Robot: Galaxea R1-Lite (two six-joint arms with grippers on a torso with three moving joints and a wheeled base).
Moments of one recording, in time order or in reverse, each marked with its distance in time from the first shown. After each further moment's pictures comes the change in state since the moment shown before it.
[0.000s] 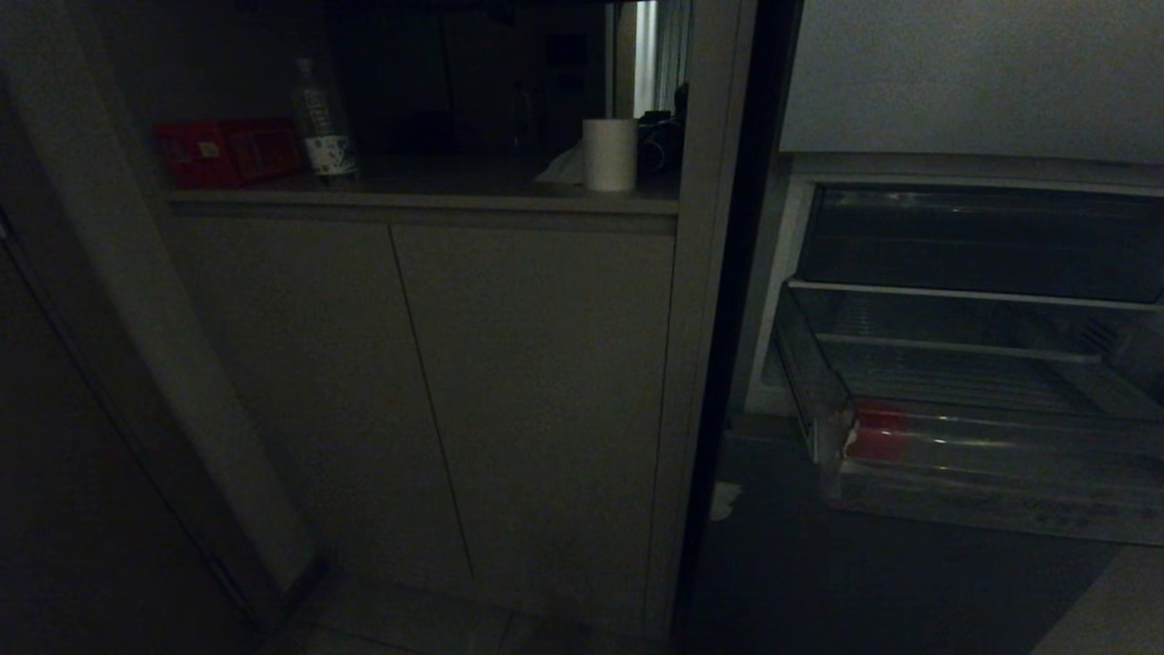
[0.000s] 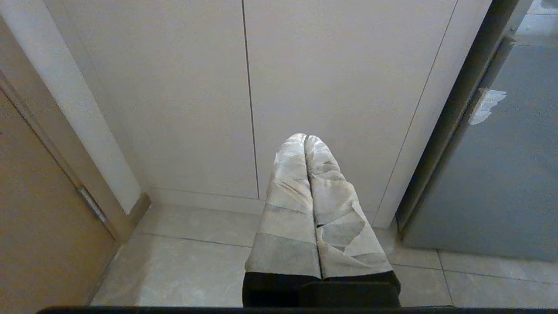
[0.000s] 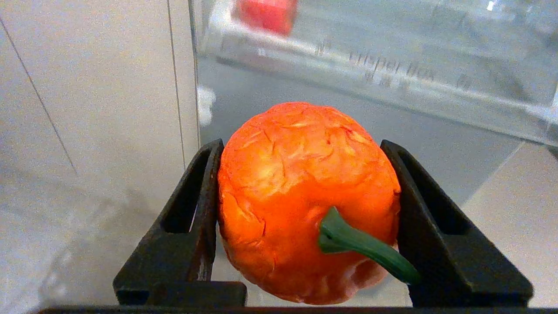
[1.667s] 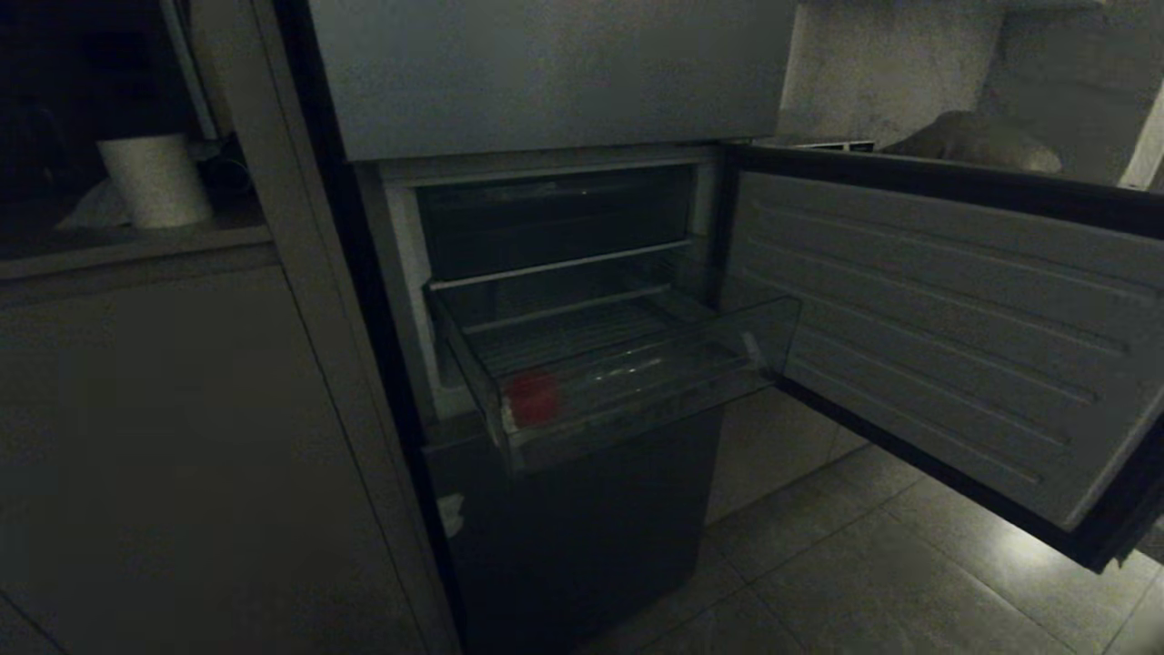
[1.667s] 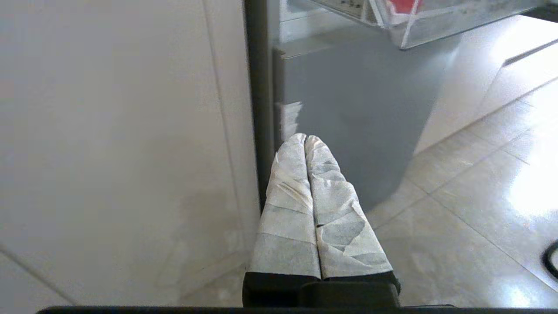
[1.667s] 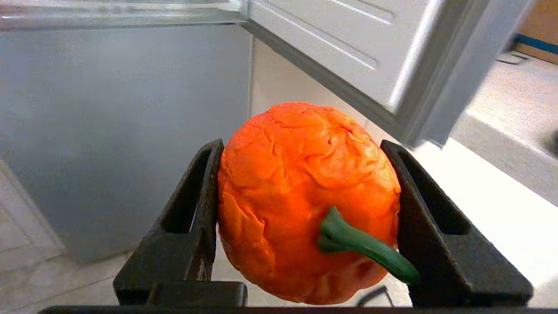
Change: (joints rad) left arm 0.000 0.000 0.000 0.000 0.000 0.000; right arm 0.010 -0.054 0.002 -0.001 -0.012 0.047
